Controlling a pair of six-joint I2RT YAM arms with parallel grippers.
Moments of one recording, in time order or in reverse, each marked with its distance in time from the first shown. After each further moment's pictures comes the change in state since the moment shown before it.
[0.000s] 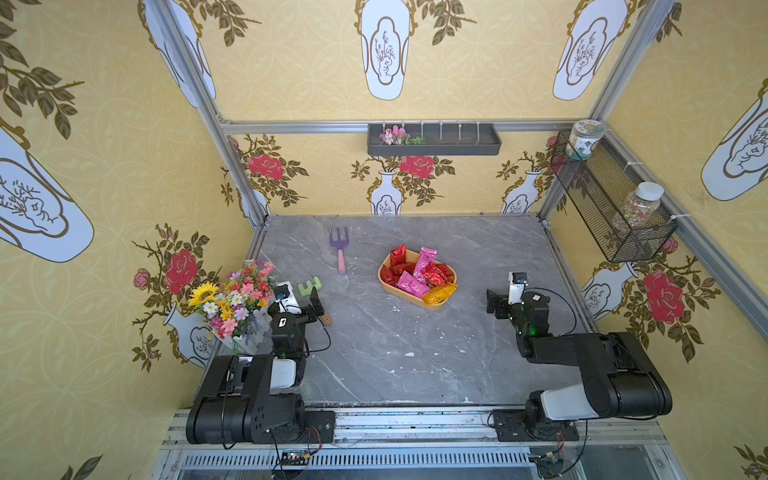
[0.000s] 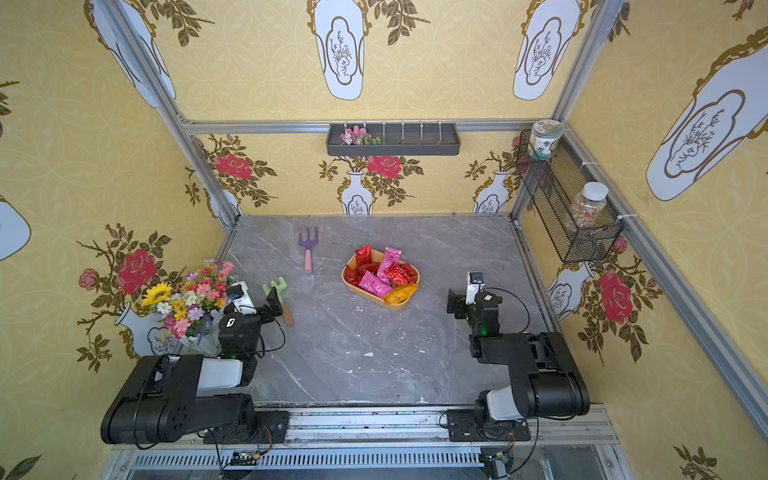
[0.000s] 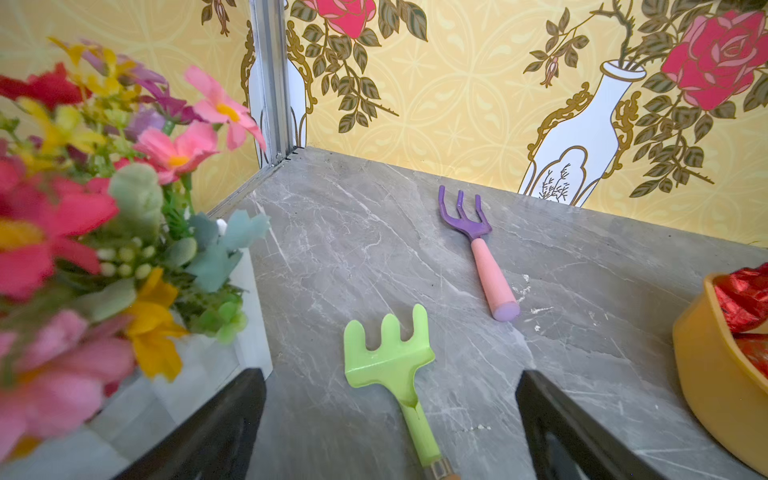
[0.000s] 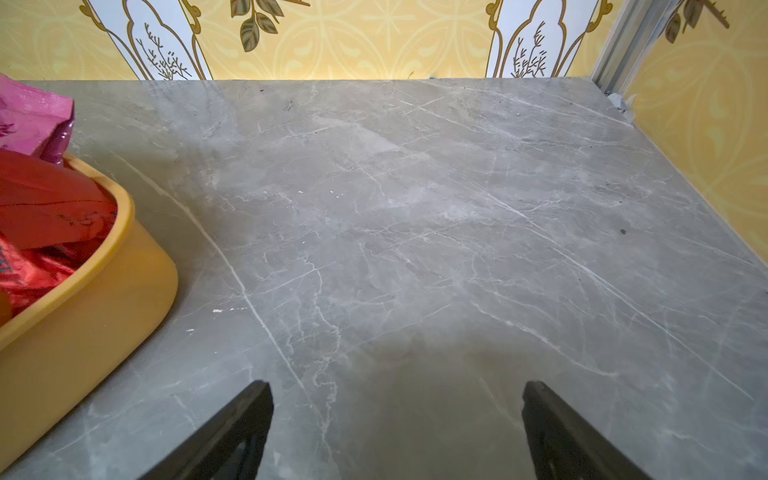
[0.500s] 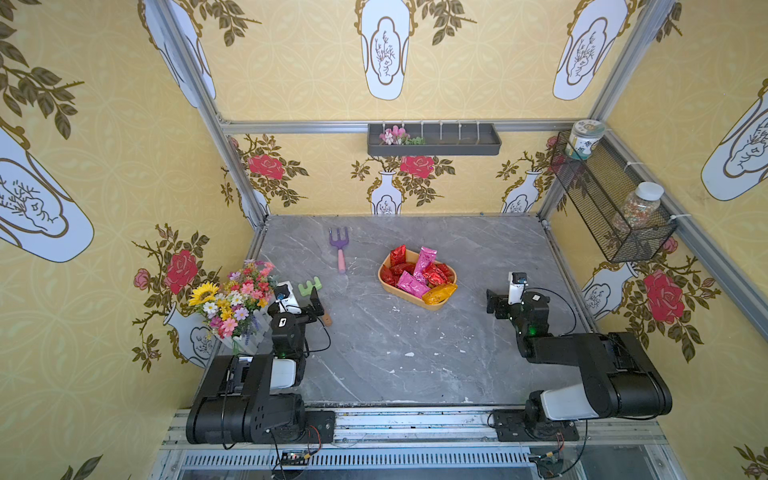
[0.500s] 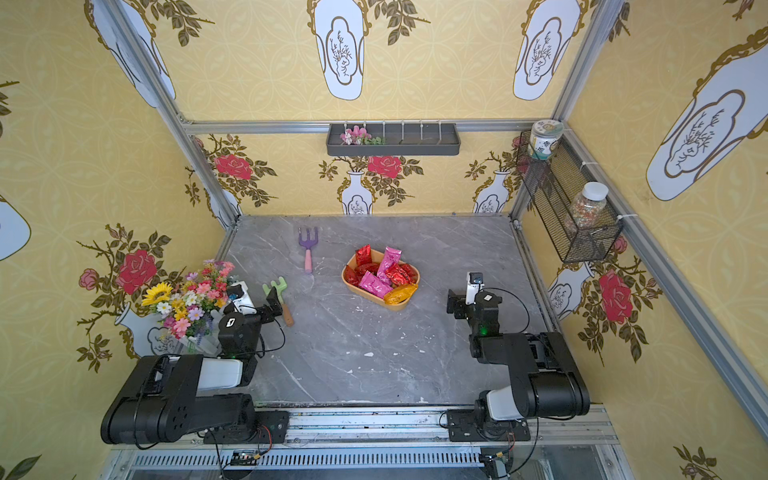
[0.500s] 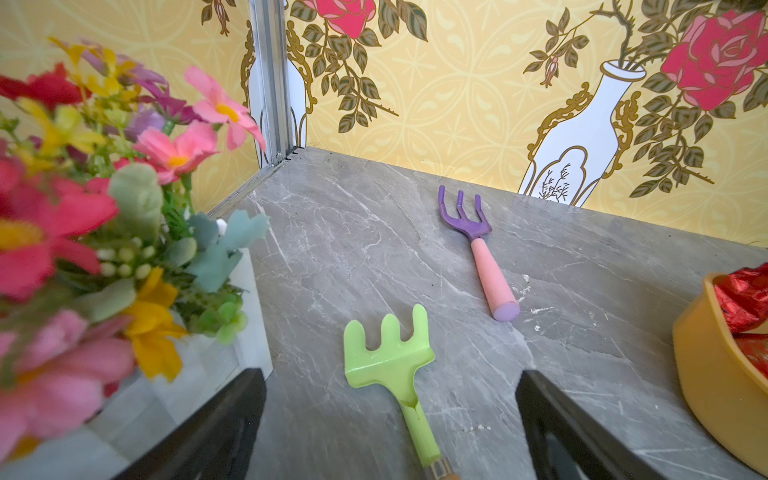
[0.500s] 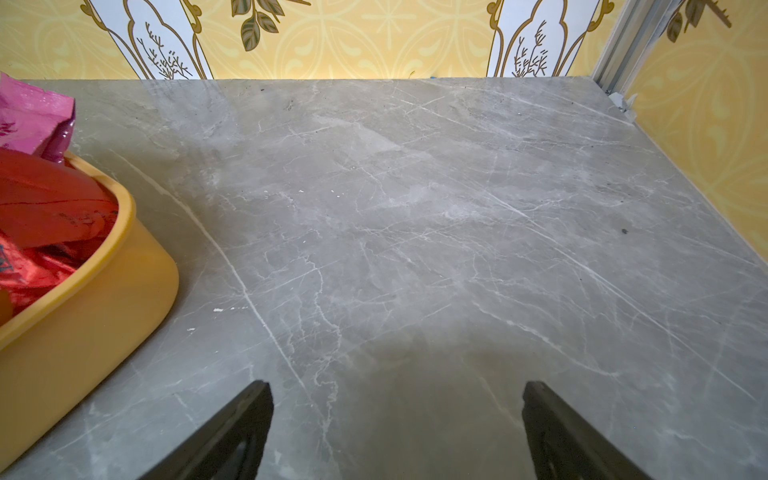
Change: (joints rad) left arm 0.000 0.000 0.000 0.000 0.000 0.000; right arm 0.000 0.000 0.000 0.000 0.000 0.000
